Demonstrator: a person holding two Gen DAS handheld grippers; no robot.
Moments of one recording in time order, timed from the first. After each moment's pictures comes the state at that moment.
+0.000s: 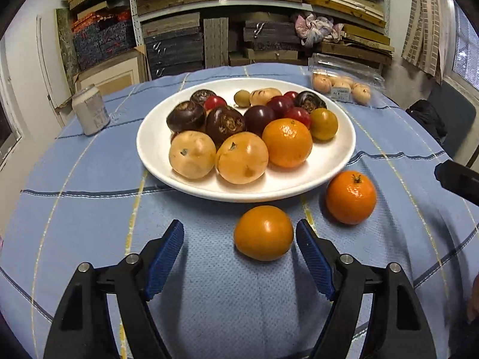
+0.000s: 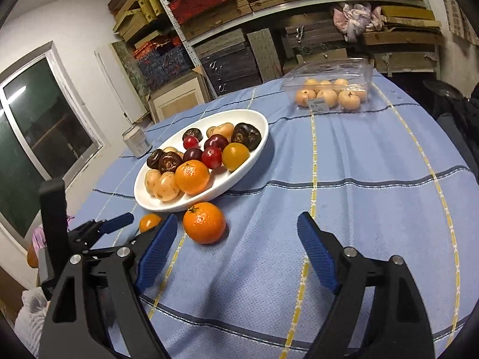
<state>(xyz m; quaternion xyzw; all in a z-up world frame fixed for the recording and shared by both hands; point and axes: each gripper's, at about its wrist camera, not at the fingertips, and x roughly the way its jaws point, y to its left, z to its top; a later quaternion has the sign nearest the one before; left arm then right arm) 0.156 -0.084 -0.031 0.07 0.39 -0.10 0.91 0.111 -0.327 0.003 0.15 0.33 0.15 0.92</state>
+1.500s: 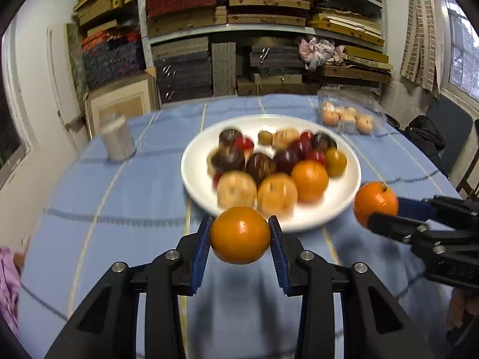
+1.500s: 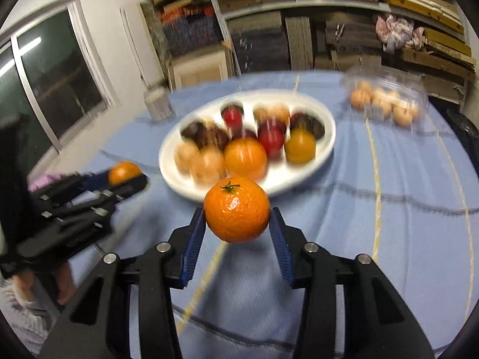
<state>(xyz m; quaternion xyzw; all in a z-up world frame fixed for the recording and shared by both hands) 0.146 -0.049 0.024 0.08 0.34 -0.10 0.93 0.137 -0.250 0.020 0.06 0.35 0.19 0.92</state>
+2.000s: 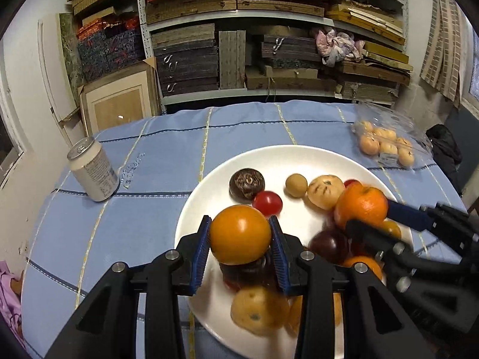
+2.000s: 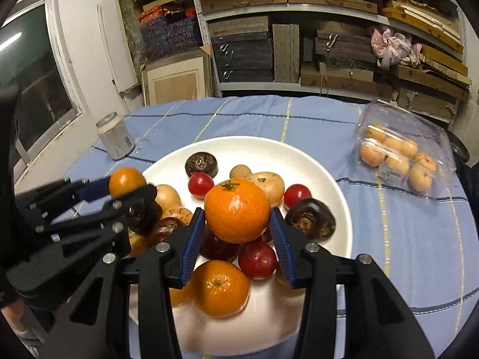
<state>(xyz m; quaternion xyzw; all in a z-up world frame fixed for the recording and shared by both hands) 0.282 -0.056 0.026 0.06 0.37 -0.08 0.92 0.270 -0.214 0.024 0.03 0.36 0.13 0.93</state>
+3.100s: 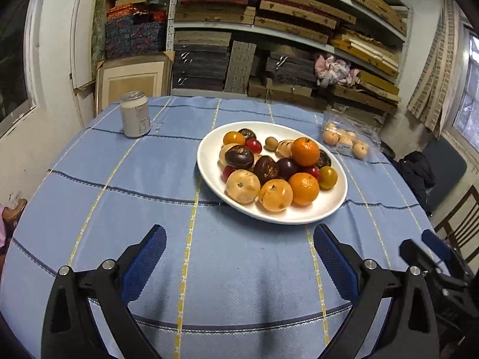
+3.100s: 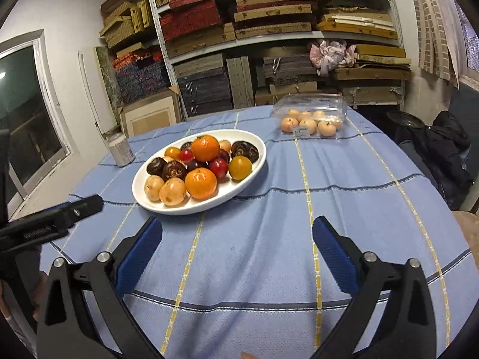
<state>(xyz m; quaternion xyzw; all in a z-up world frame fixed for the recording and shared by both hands) 0.112 -0.017 0.046 -0.03 0.35 -0.09 0.93 0.053 -0.266 0.026 0.09 0.28 0.04 0.95</state>
